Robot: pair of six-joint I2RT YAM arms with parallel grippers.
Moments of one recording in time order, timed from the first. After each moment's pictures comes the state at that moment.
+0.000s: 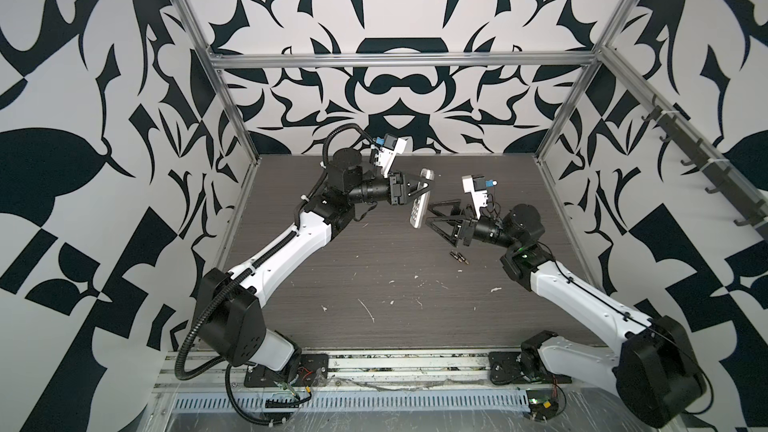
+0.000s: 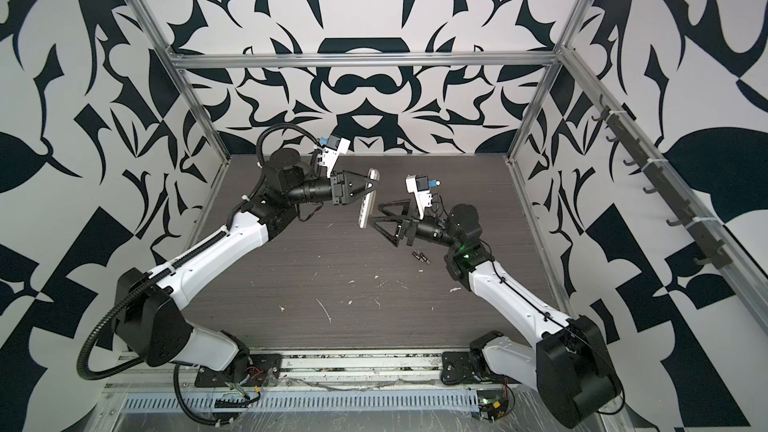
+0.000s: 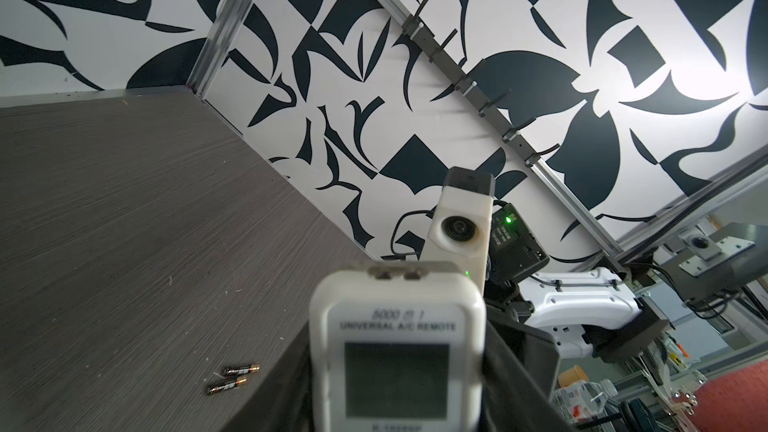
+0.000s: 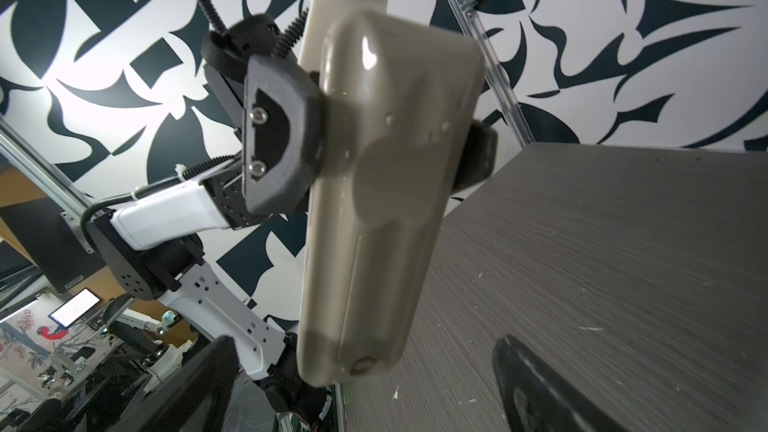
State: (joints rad) left arm -0.58 1.48 1.25 0.22 0.88 -0.70; right arm 0.42 1.15 0.66 0.69 -0.89 0.75
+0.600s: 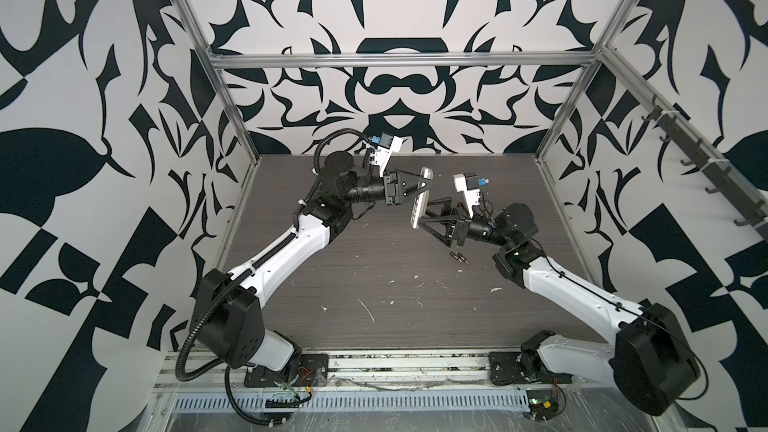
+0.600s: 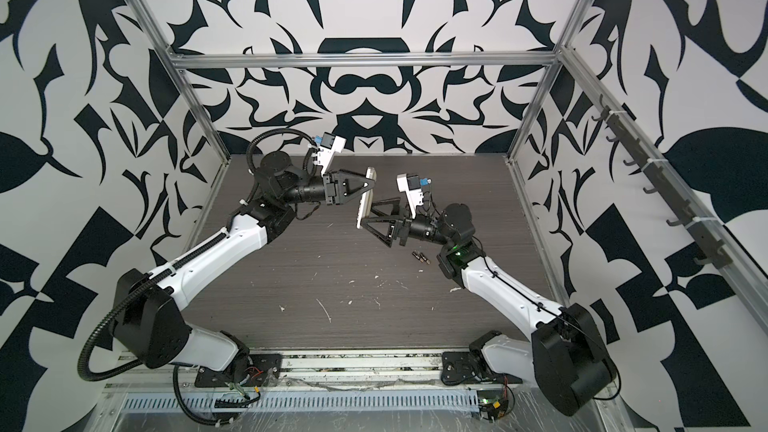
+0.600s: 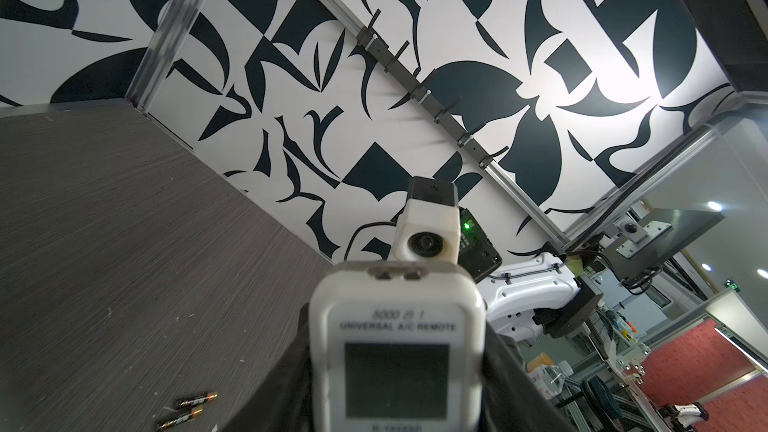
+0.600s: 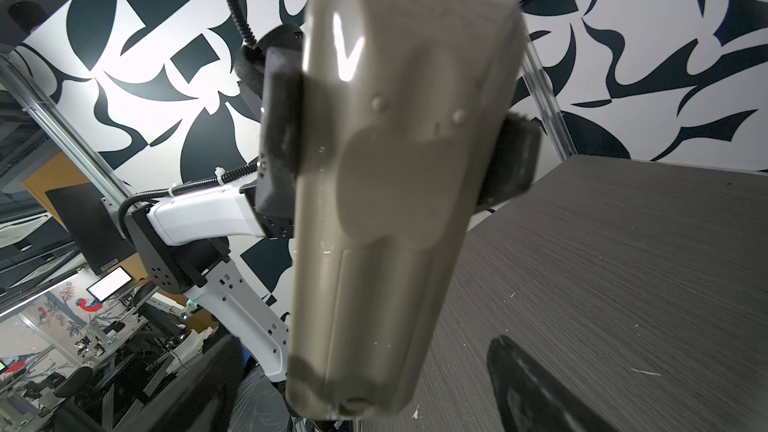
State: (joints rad) left arm -0.57 1.48 1.21 0.42 0.96 -0.83; right arm 0.48 1.21 0.69 0.78 -0.90 0.78
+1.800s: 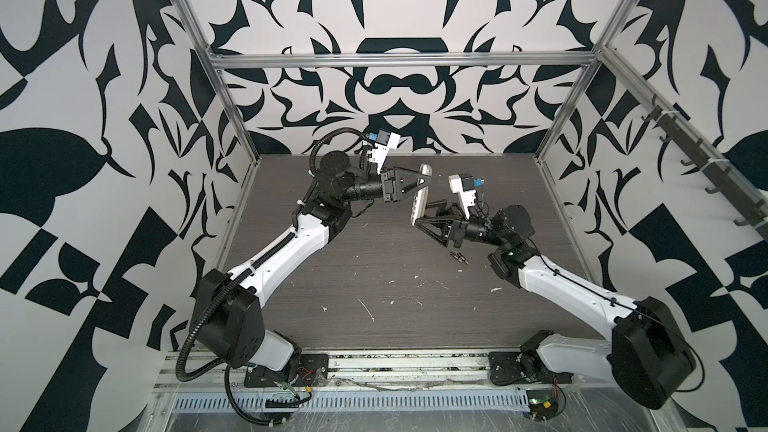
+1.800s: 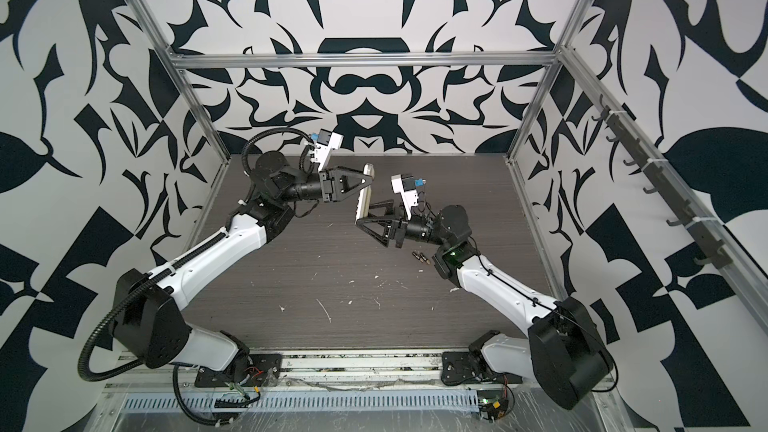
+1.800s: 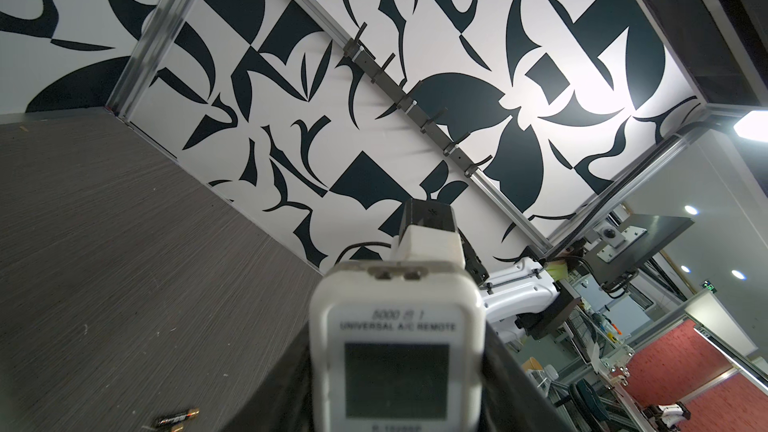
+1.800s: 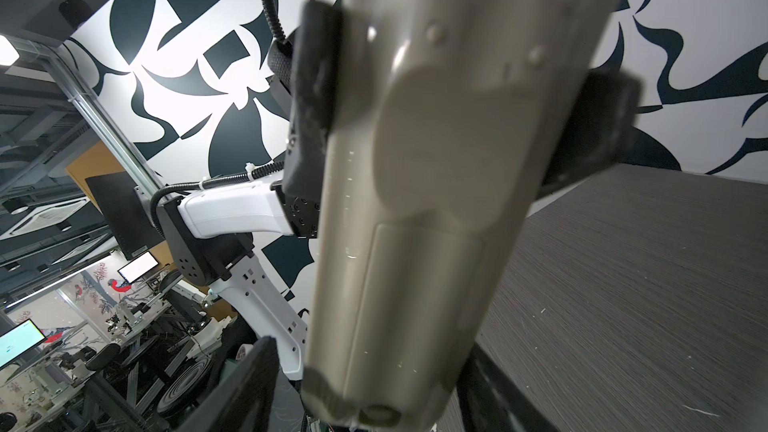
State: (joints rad) left arm -0.56 1.48 1.21 0.49 0.98 -0.90; right arm 0.53 1.23 0.69 0.87 -0.91 0.81
